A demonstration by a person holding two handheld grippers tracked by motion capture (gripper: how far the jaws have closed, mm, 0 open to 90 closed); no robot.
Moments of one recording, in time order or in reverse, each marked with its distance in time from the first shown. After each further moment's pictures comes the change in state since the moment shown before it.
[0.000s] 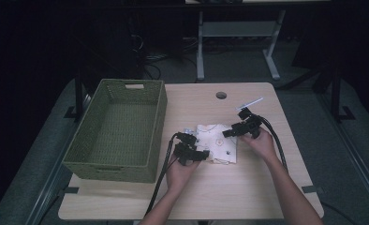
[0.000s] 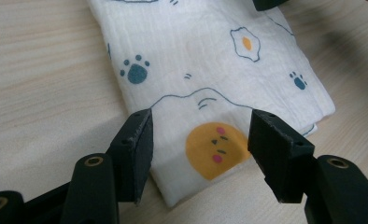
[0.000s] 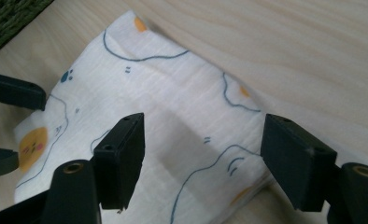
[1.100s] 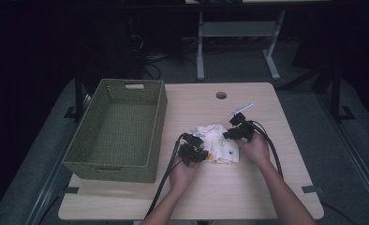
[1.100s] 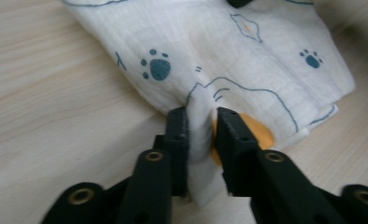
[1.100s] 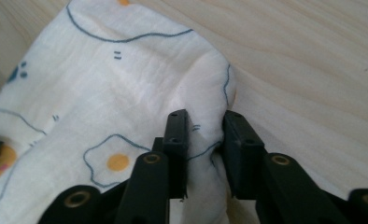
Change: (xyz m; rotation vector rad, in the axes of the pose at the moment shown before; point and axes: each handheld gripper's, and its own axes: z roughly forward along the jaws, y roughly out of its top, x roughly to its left) left arm -0.012 0.002 0.012 0.043 0.018 0.101; right arm 0.028 -0.004 0.013 0.049 -0.181 -0.043
